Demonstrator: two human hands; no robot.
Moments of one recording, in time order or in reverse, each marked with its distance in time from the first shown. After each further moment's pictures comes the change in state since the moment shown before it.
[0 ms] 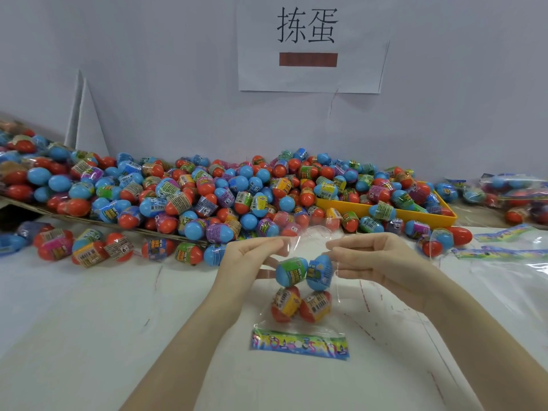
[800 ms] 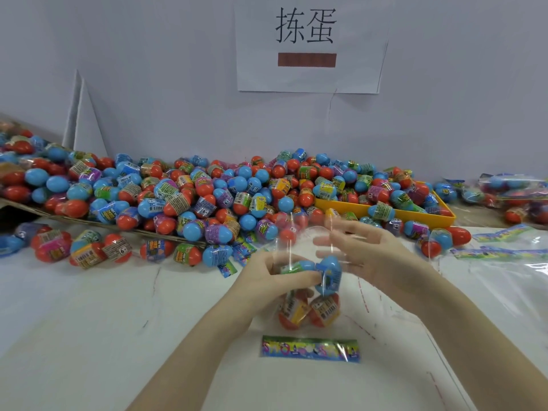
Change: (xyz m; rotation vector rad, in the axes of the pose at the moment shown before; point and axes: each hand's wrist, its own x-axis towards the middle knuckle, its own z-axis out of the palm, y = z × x) left_hand -0.009 -0.003 0.009 0.137 -0.291 -0.136; right_hand 0.000 -0.007 0.012 0.096 -0.039 -0.086
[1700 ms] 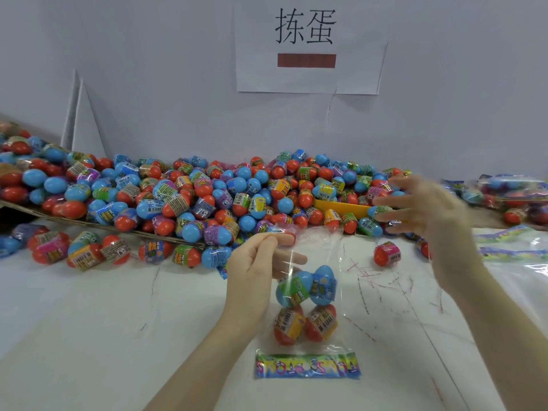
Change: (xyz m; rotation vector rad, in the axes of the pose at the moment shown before) left_hand -0.004 0.004 0.013 -0.106 0.411 0.319; right_hand -0.006 -0.033 -0.024 -0.127 0.483 -0.368
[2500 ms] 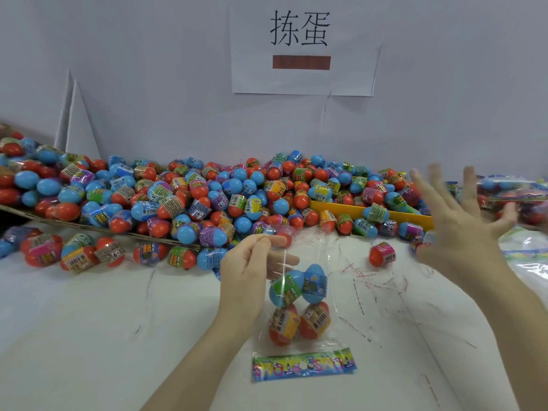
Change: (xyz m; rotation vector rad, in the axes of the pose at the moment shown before) left_hand 0.002 -0.003 -0.001 0.049 0.029 0.035; right_hand 0.001 0.020 -0.041 -1.502 0.064 -0.083
